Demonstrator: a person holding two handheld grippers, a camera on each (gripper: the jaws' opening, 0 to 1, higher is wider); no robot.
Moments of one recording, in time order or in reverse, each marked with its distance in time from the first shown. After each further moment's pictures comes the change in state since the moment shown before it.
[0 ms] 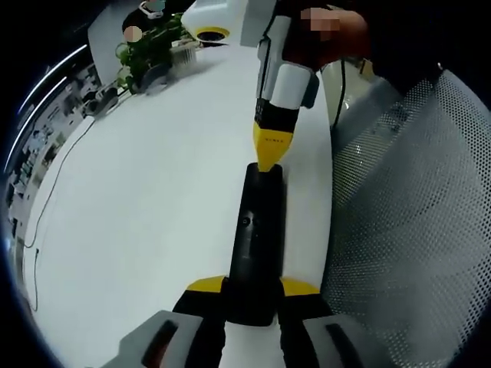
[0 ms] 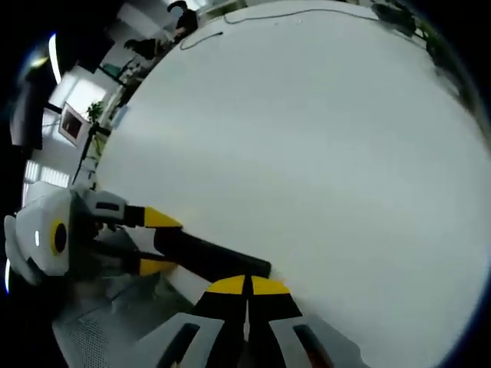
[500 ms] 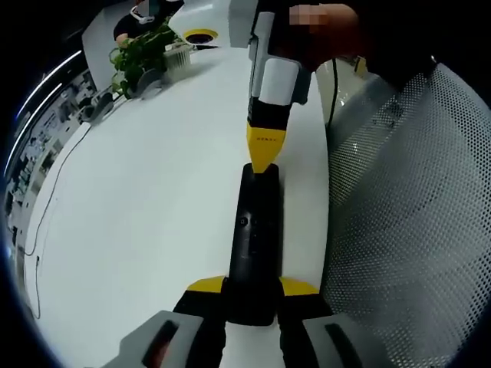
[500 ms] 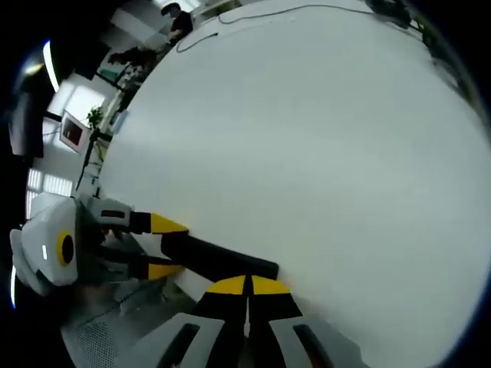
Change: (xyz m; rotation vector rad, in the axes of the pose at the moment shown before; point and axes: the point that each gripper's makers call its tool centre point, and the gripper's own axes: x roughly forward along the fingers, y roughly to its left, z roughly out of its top) left arm 0.000 -0.002 0.001 0.032 -0.001 -0.008; right arm -0.001 0.007 0.002 0.027 0.002 0.035
